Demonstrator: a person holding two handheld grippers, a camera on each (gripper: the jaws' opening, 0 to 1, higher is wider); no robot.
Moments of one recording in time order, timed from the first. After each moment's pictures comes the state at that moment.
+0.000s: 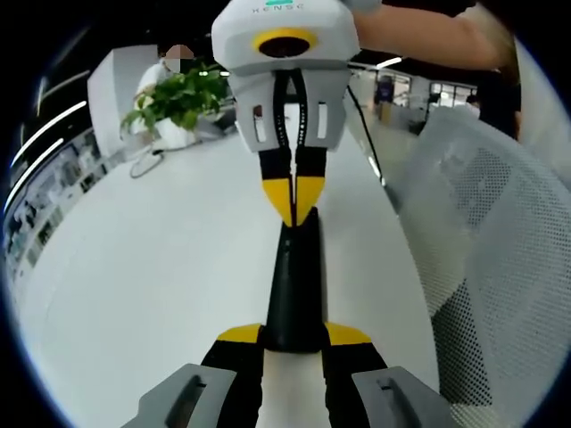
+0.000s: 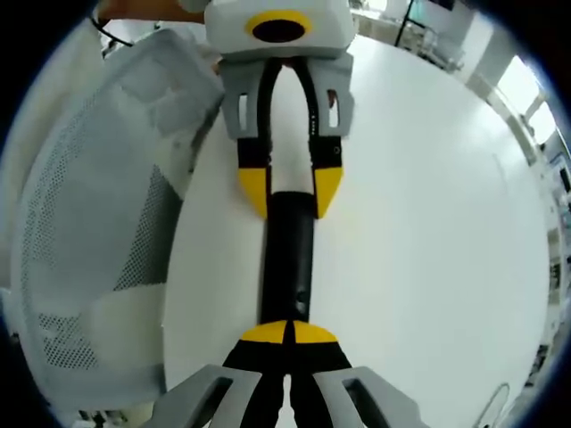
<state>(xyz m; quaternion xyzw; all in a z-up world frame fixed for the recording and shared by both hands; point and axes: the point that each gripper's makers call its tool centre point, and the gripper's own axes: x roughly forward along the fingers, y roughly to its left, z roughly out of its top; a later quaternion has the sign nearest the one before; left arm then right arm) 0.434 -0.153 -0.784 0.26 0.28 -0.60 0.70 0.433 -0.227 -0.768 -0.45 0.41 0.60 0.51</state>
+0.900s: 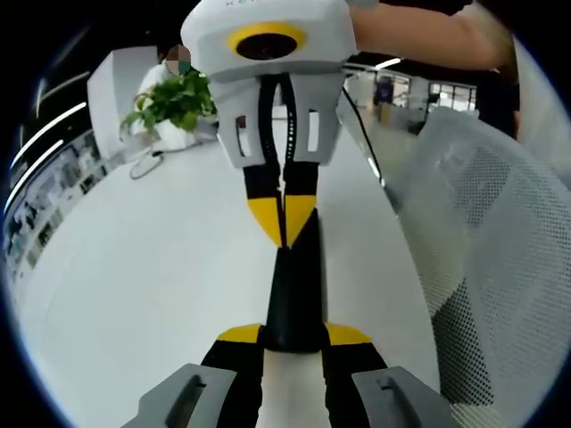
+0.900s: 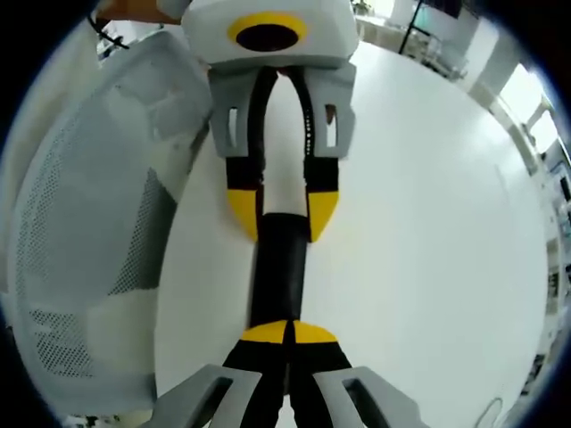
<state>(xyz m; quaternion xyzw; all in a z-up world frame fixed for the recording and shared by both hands) 0.430 -0.156 -0.781 0.26 0.27 -0.61 0.70 0.437 -0.205 -0.772 -0.46 0.40 0.61 0.51</state>
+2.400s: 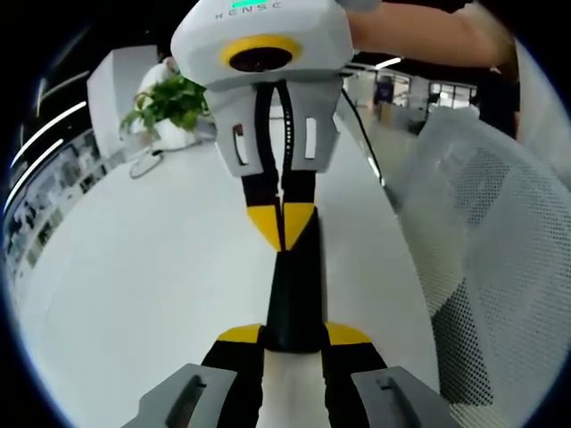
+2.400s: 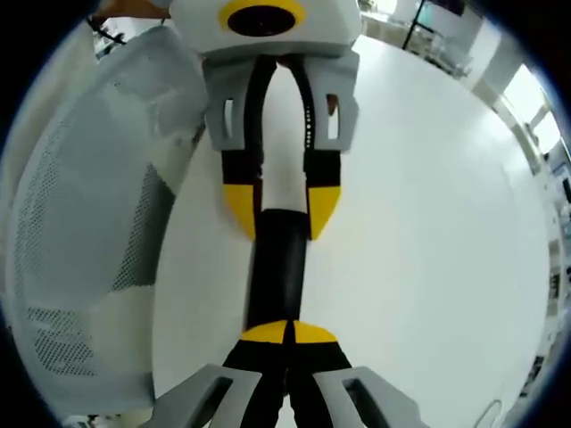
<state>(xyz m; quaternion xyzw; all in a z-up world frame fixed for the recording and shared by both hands) 0.433 -0.154 -0.784 0.26 0.28 -0.60 0.70 0.438 -0.206 -0.778 -0.47 0.40 0.61 0.50</state>
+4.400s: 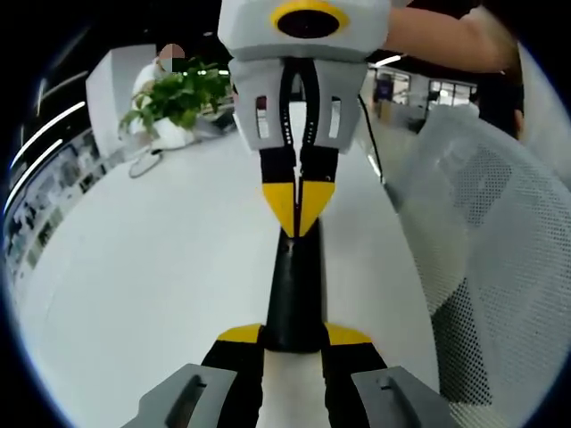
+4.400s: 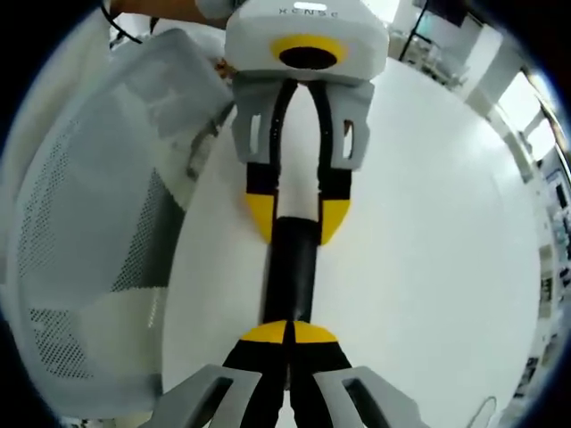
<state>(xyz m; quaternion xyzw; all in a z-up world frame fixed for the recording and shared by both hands) 0.433 -0.154 -0.784 0.26 0.28 -0.60 0.70 0.425 -0.207 -0.763 -0.47 0.38 0.61 0.51</state>
